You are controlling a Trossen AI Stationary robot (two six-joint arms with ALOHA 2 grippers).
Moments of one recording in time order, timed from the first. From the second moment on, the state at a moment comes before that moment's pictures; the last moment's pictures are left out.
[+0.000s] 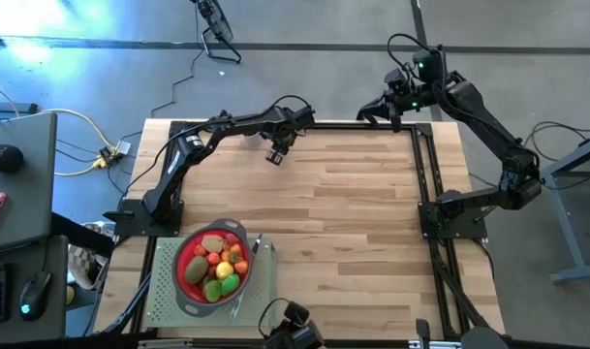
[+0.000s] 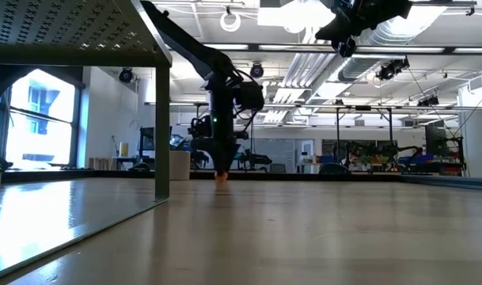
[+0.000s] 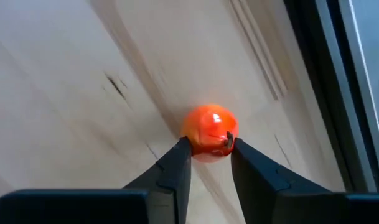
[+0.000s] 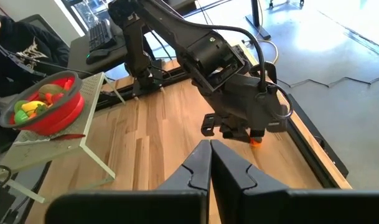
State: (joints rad) left arm 0.53 2.26 1.89 -0.93 -0.25 -2.11; right arm -0.99 1.28 1.35 -0.68 -0.89 -0.18
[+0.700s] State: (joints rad) left arm 0.45 2.26 1.89 -0.87 -0.06 -1.50; right arm -0.99 1.28 1.35 -0.71 -0.89 -0.19
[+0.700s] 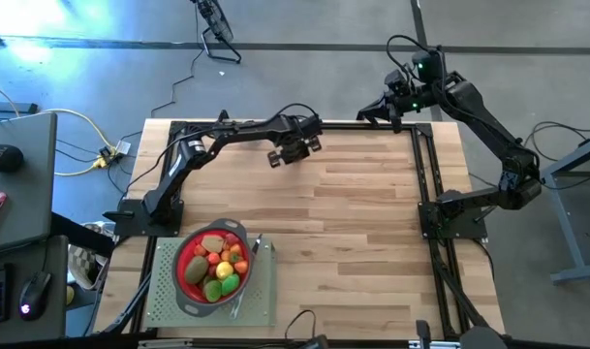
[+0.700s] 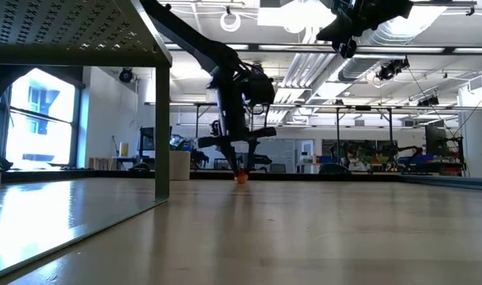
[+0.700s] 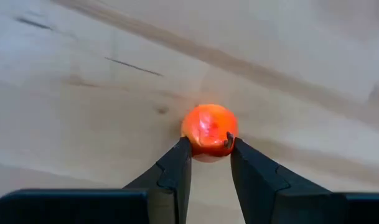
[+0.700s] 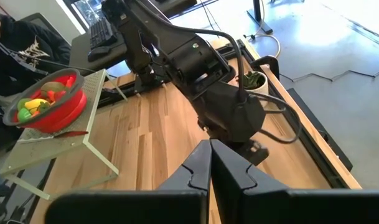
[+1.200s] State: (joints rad) left arm 0.45 2.26 1.89 -0.89 0.05 -0.88; right arm -0.99 1.28 1.35 -0.71 -0.89 -0.19
